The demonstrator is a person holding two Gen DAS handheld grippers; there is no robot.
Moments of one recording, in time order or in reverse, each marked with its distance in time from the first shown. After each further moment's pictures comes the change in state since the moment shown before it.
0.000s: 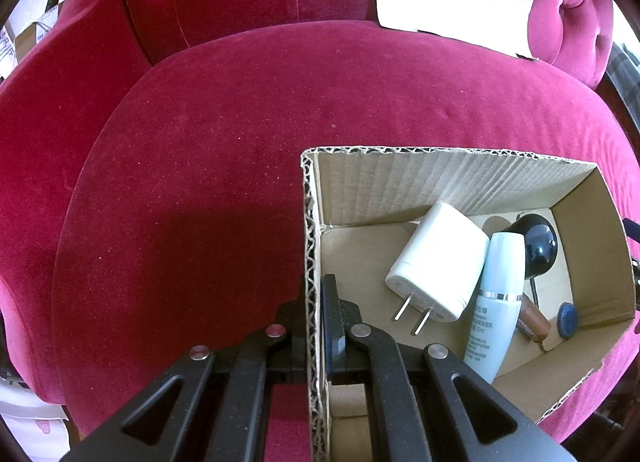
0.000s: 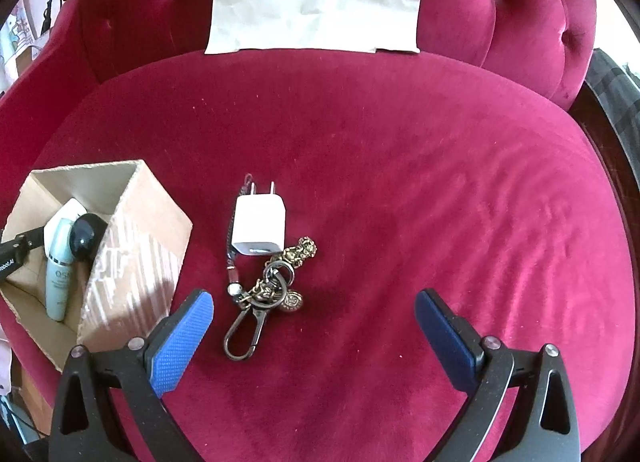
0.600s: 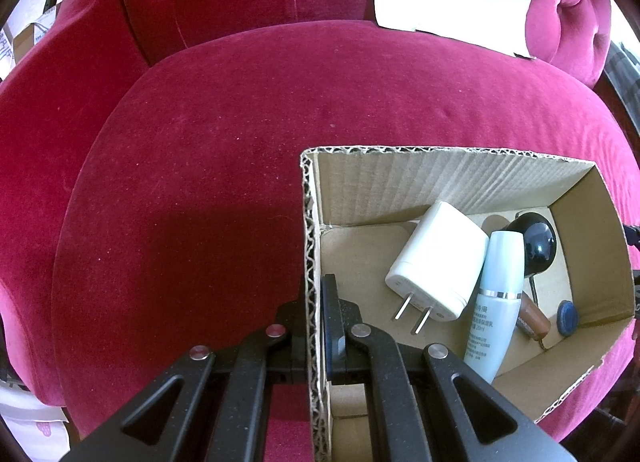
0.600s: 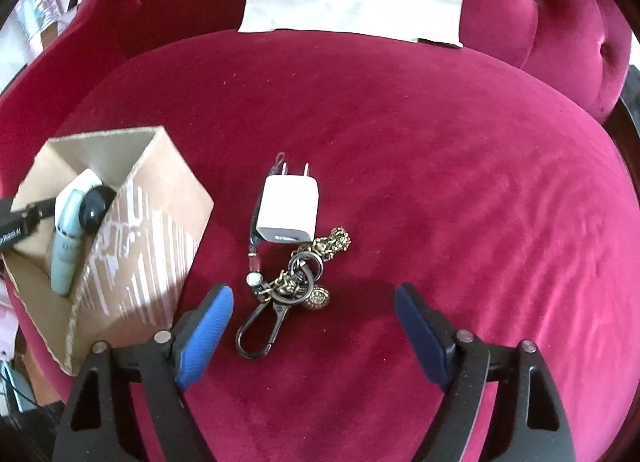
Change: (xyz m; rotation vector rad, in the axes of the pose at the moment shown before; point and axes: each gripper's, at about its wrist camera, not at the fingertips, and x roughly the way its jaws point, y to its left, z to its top) left arm 0.002 -0.001 -0.001 0.005 0.000 -0.006; right arm 0.013 0.008 -0.005 -0.107 0.022 0.078
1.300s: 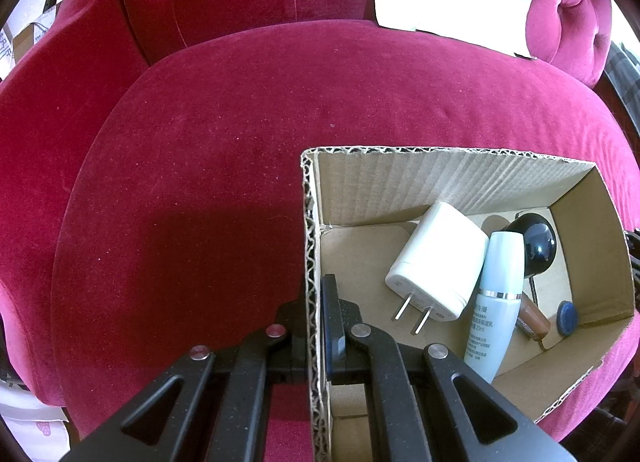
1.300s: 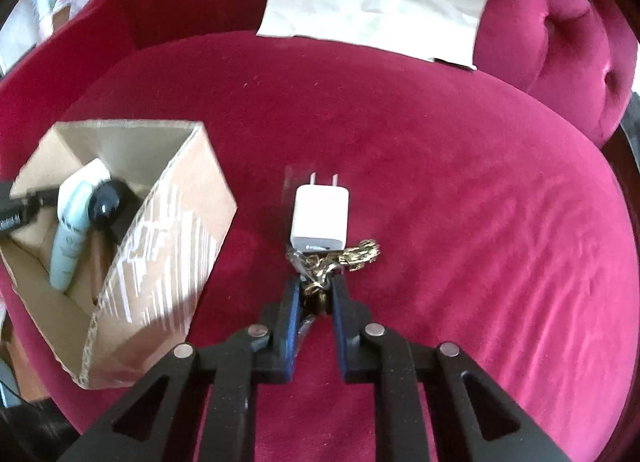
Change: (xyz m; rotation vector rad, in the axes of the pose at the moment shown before) left arm 0.001 -0.005 -0.001 -0.003 0.002 0.003; right arm -0.005 0.011 0.006 -0.009 -0.022 -0.018
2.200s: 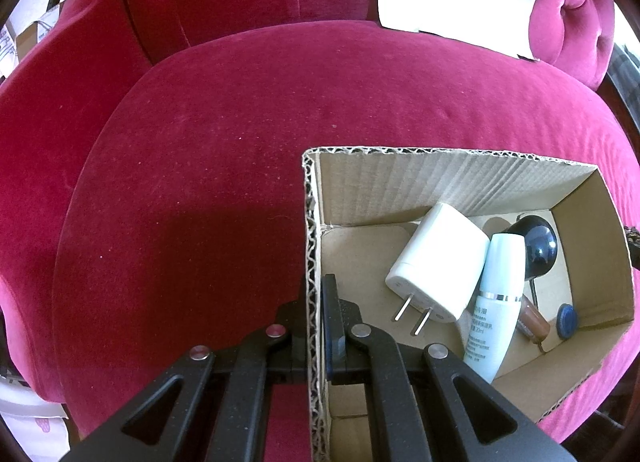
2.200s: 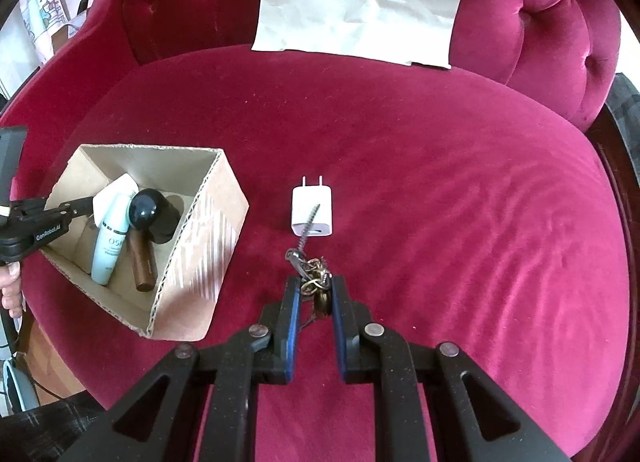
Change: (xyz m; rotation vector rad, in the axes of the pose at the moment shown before) left arm 0.004 -0.008 0.006 -0.003 0.000 0.010; right arm -0.051 -0.004 -0.007 0.020 0.025 0.005
